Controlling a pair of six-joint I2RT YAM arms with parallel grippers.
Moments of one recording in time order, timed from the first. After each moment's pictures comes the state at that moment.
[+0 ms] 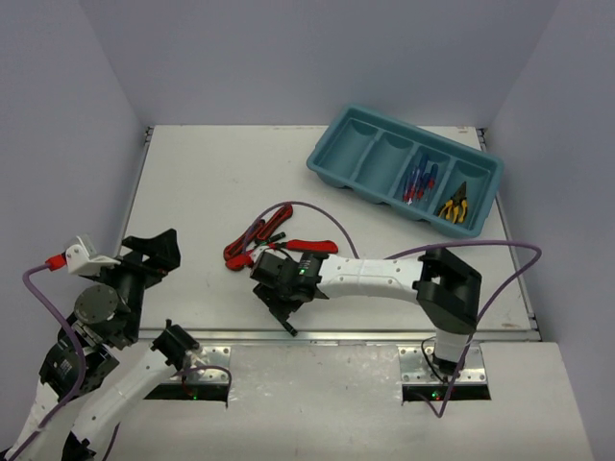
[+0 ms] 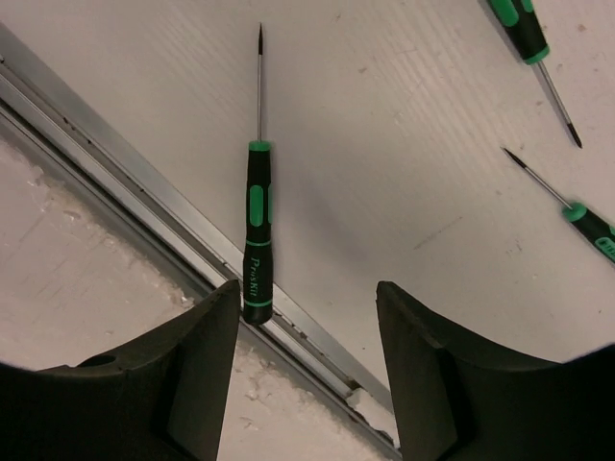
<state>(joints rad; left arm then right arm) -0.61 0.19 0.83 -0.77 -0.79 -0.65 1.23 1.85 1.28 -0.60 0.16 0.37</state>
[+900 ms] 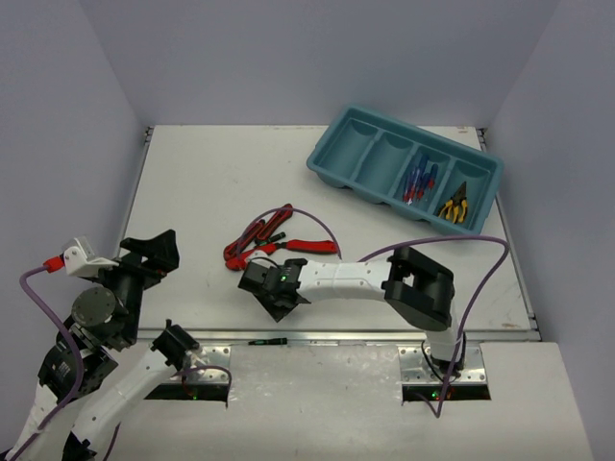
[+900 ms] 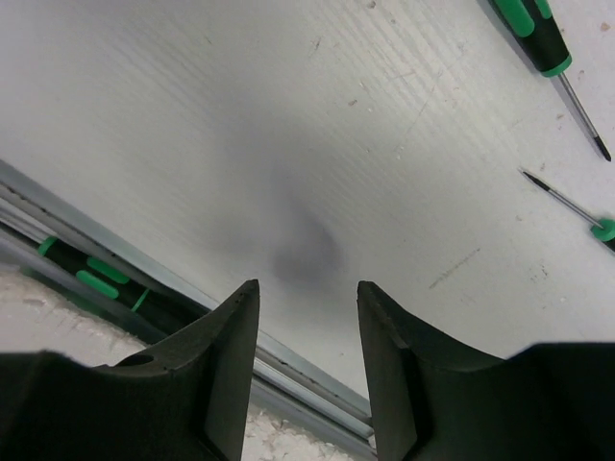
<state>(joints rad) -0.61 0.17 0.83 -0.77 -0.78 -0.65 1.25 2.00 1.35 -0.61 0.26 0.46</state>
